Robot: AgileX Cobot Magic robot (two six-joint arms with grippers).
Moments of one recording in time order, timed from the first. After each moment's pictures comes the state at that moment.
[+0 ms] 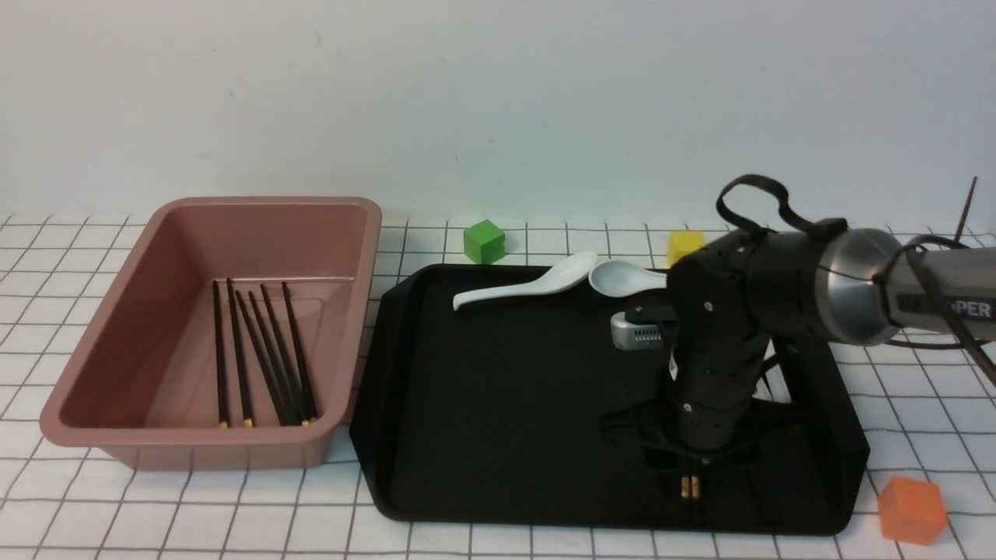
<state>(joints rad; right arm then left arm) 0.49 2.00 -1.31 -0.03 0.87 0.56 -0.05 -0.01 0.03 -0.02 0.38 -0.31</state>
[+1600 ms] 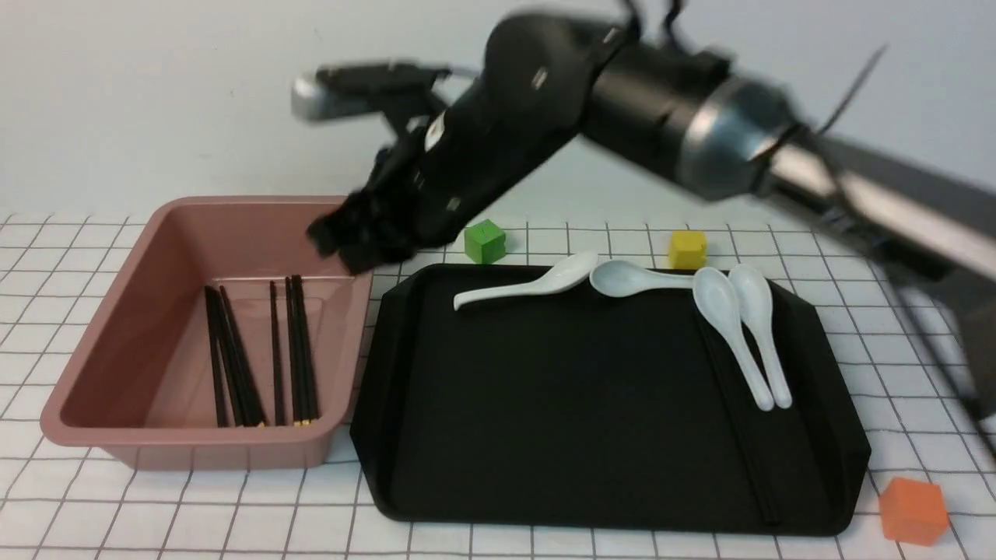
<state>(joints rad) 0.67 2.04 -2.13 0.36 1.01 -0.11 -0.05 -0.01 0.03 -0.02 0.38 -0.31</state>
